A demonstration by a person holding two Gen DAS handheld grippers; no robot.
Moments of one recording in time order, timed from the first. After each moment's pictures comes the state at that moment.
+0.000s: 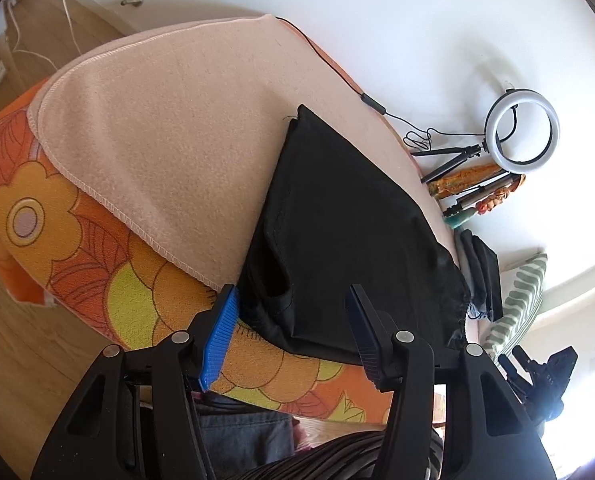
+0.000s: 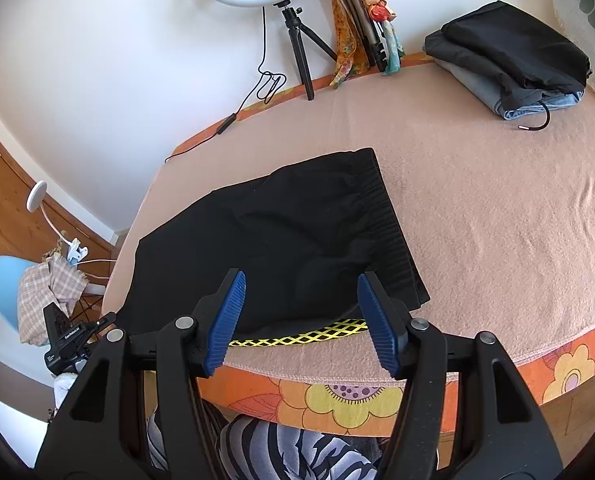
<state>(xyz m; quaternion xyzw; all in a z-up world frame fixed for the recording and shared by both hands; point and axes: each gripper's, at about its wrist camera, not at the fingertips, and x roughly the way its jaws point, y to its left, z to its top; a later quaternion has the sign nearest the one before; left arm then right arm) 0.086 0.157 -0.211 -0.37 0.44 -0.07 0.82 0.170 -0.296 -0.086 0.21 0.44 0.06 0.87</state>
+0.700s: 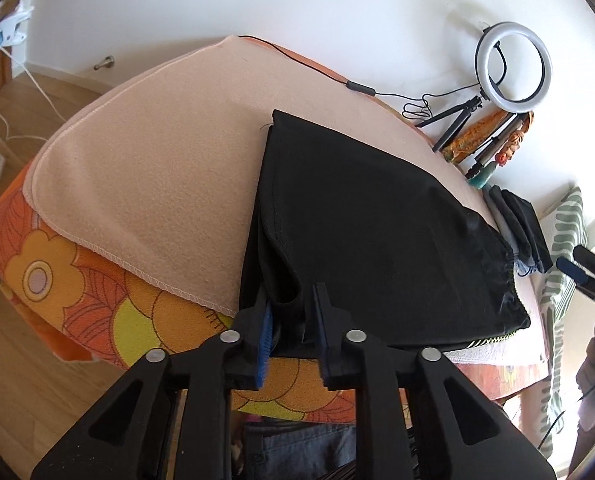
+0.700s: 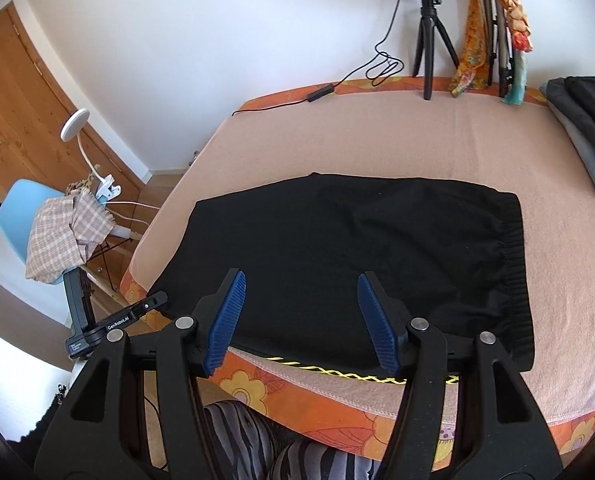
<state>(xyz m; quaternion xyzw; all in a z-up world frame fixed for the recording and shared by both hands) 0.085 0.128 -0.199 -0.22 0.44 -0.05 0.87 0.231 -0.168 -0.059 0.11 0.47 0.18 0.86</state>
